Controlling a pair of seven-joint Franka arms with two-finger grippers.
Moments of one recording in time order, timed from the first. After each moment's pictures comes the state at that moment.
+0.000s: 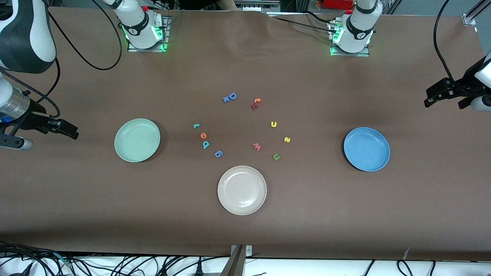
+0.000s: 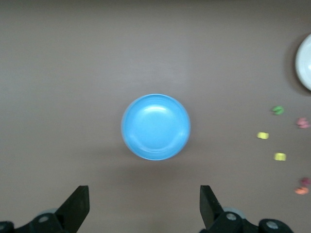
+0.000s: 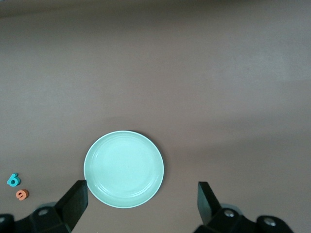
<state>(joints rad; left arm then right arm) 0.05 0.00 0.00 -1.64 -0.07 1.67 0.07 0.03 0.19 -0.05 -1.64 -0.03 1.89 0.16</state>
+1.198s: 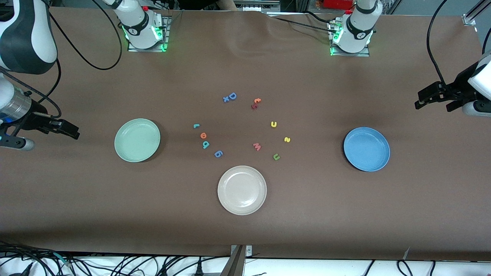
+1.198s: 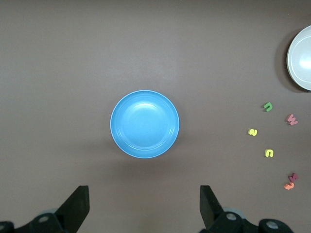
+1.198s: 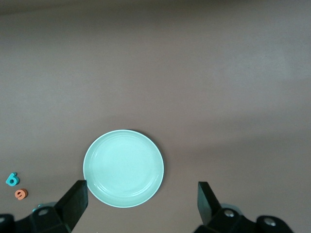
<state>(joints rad) 0.05 0.02 -0.01 -1.64 -0.08 1.67 0.07 0.03 0.19 -0.05 -1.65 -0.03 1.90 0.16</state>
